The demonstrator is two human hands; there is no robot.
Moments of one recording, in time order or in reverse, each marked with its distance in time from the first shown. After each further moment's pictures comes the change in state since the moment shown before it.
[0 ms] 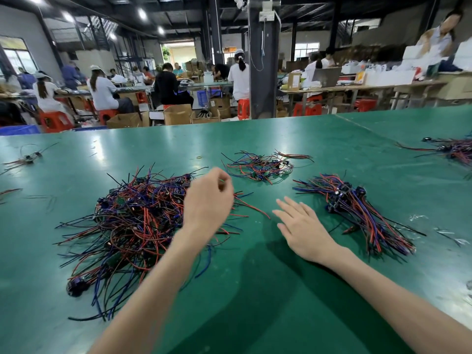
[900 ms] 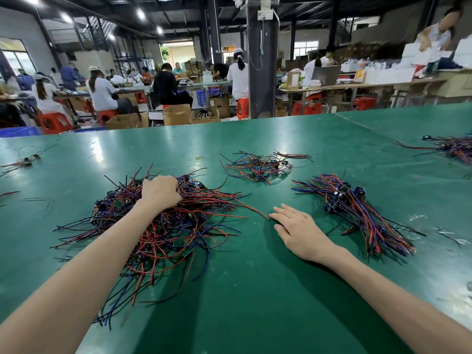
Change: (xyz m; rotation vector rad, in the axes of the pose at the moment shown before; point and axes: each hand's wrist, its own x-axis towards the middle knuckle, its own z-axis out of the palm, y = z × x) left_hand 0.095 -0.117 -0.016 0.803 -0.391 -0.071; right_hand 0.012 0.001 0.001 0.225 -0.067 0.028
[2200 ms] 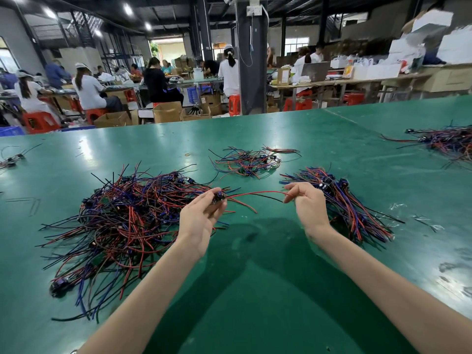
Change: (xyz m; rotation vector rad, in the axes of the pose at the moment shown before) left_hand -0.111 0.110 0.004 -2.199 -0.092 -0.261; right_hand 0.003 0.000 -0.030 1.021 0.603 0.380
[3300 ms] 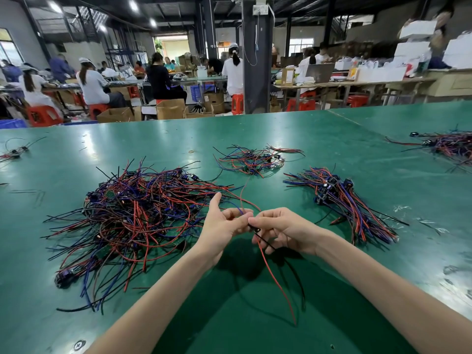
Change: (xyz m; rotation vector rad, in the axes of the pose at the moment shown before) left_hand -0.017 -0.026 0.003 0.350 -0.208 -0.002; right_hand -0.039 -0.023 0.010 0.176 -0.930 0.428
